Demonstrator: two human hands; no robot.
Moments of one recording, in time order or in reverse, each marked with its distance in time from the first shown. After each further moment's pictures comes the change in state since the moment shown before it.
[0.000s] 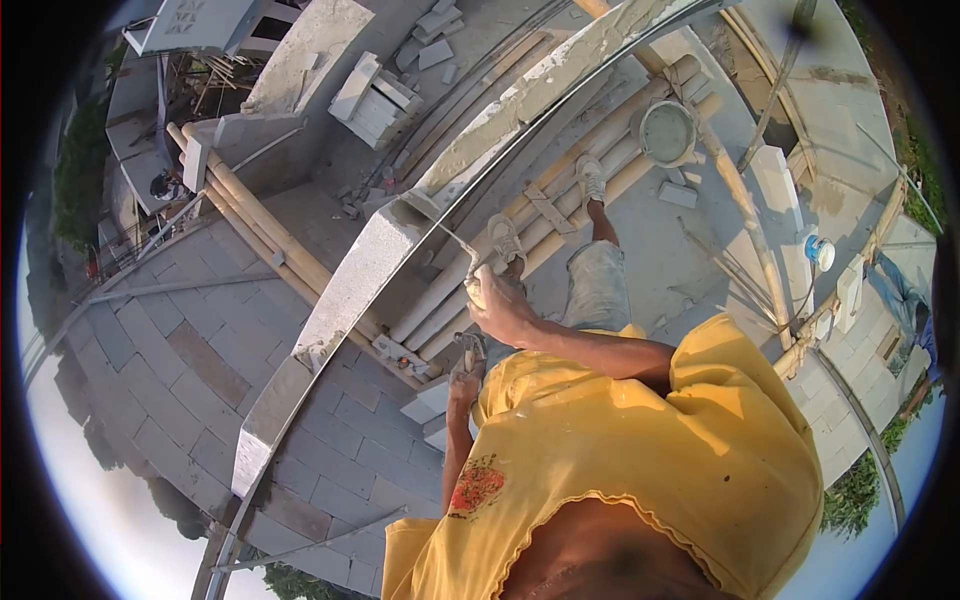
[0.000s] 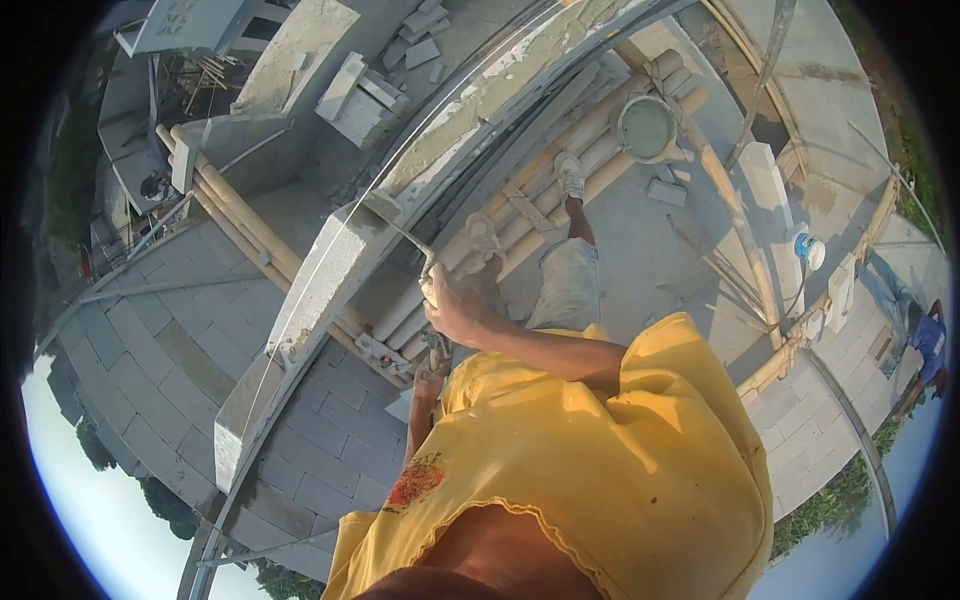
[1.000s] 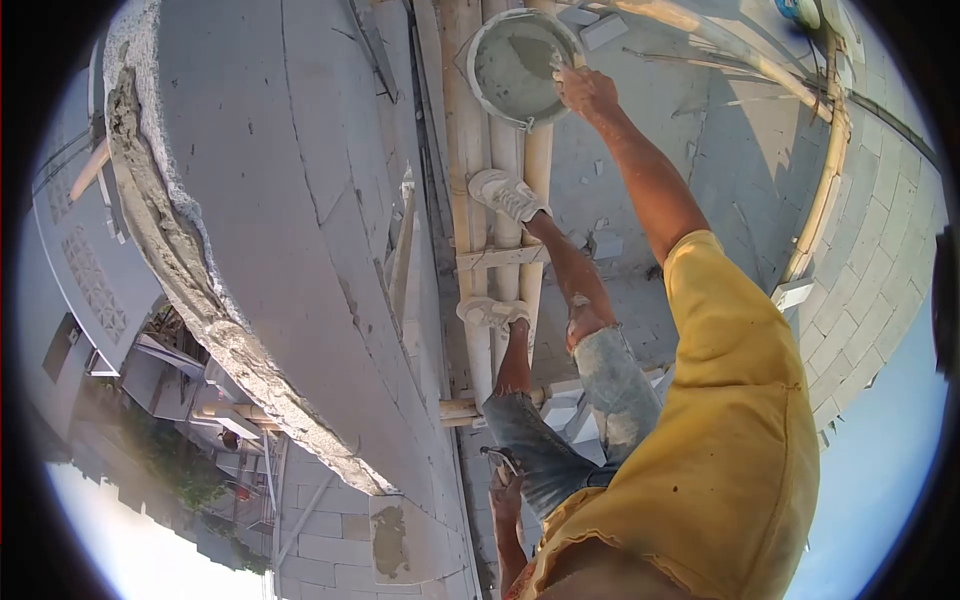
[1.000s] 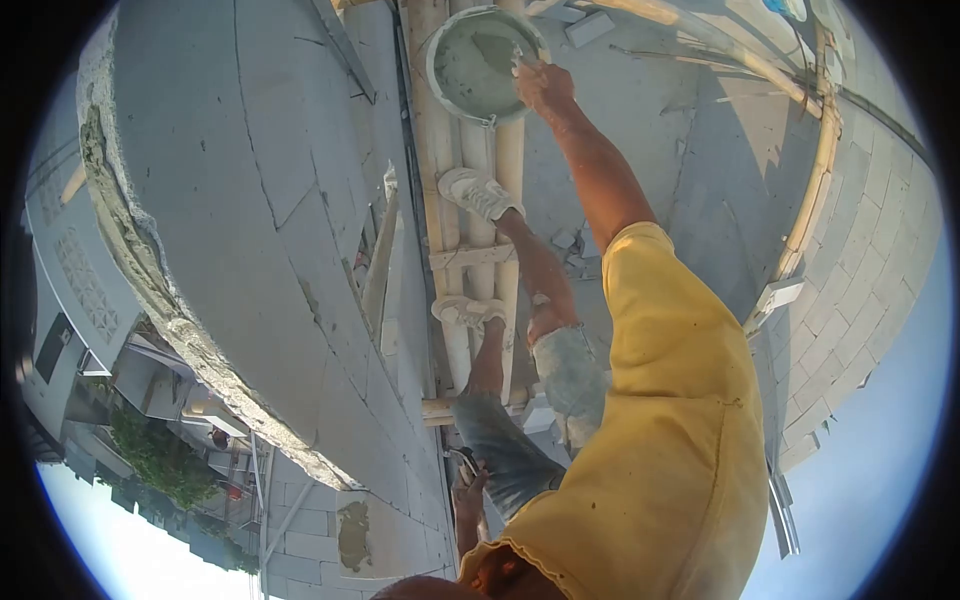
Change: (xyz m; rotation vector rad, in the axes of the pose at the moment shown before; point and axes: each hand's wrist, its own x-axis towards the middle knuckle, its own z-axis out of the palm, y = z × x) left_hand 0.145 0.162 0.105 0.491 -0.178 -0.399; right_hand 0.189 0.644 -0.392 -0.436 0.499 0.870
